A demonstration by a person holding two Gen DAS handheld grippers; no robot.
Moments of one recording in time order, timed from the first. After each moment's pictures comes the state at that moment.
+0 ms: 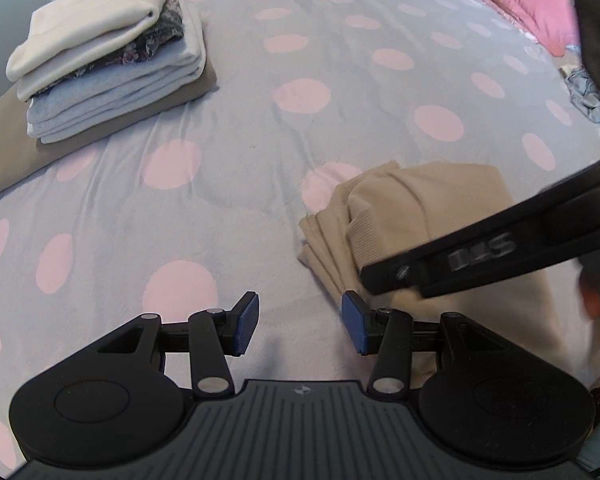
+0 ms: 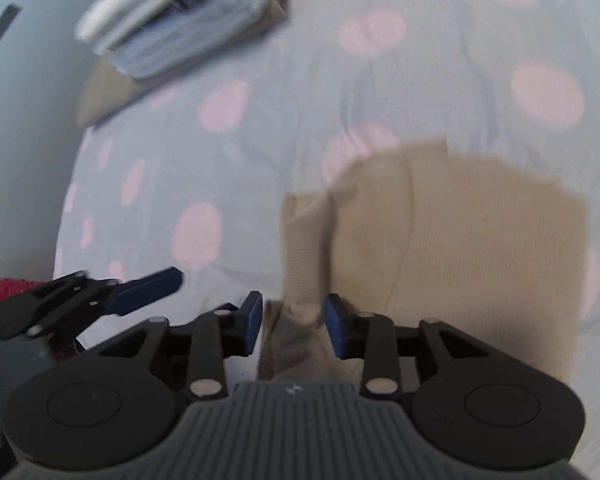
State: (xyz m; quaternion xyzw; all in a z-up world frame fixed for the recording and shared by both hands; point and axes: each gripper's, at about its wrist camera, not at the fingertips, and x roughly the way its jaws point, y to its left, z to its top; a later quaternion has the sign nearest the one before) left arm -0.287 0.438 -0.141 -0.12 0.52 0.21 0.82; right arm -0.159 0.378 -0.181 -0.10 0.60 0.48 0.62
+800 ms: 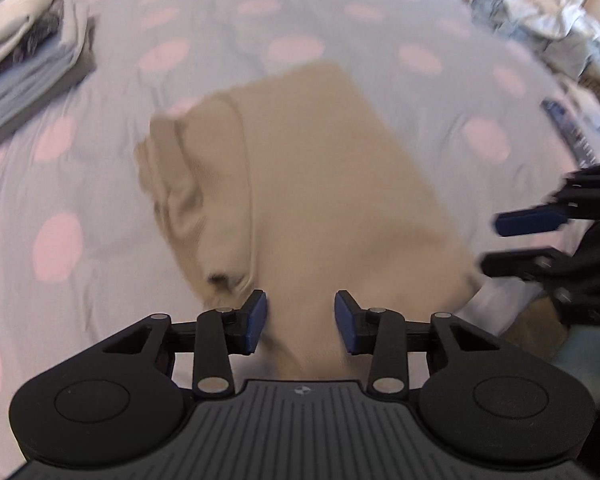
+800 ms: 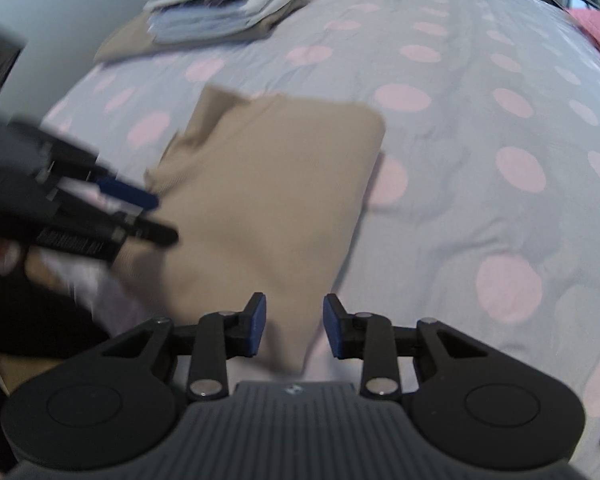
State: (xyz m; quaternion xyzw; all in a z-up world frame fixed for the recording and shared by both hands) left arm -0.291 0.325 -0.181 -0.10 0.57 0.12 0.80; right arm -0.209 0.167 -0.187 -0.23 0.44 0.51 0.70
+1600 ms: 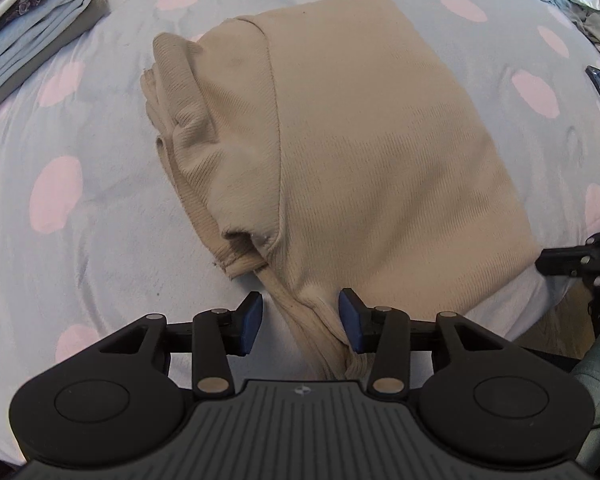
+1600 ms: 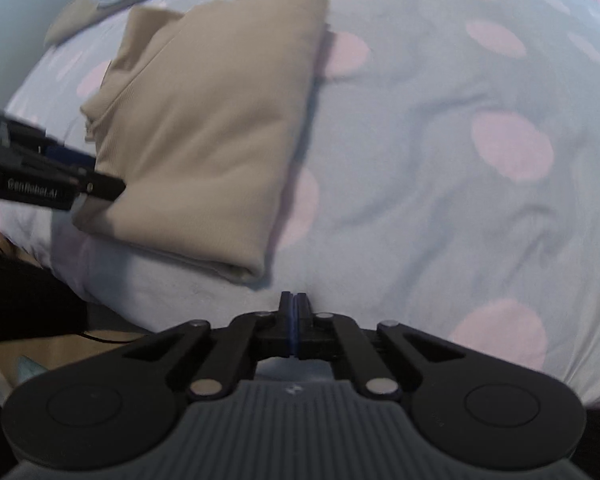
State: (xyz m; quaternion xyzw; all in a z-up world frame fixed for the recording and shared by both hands) left arm -0.295 0.330 -0.212 -0.10 0.61 0.14 0.77; right arm -0.195 0.142 -0.242 -0.18 0.54 0.44 0.69
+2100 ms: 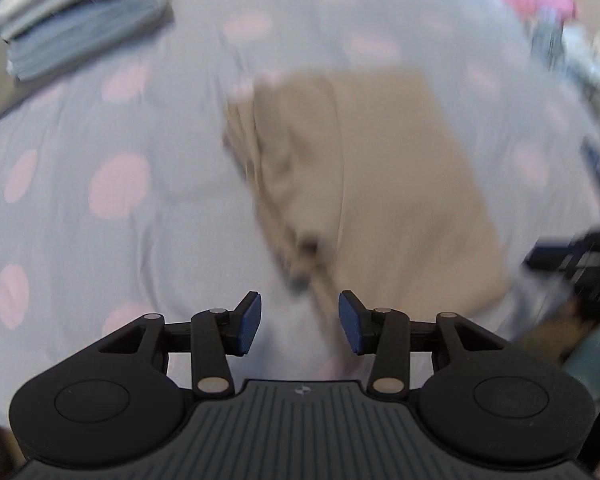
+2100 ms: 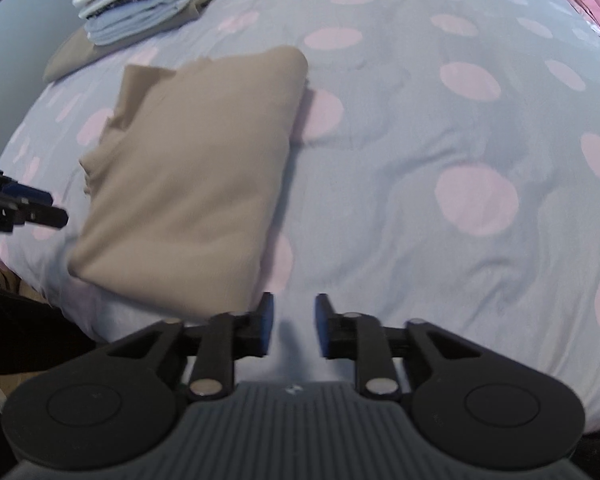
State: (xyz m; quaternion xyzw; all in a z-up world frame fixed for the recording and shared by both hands) left arm -0.326 0.365 -0.142 -0.16 0.52 0.18 0.82; right arm -0.173 0.148 -0.207 -0.16 0.50 0.45 0.72
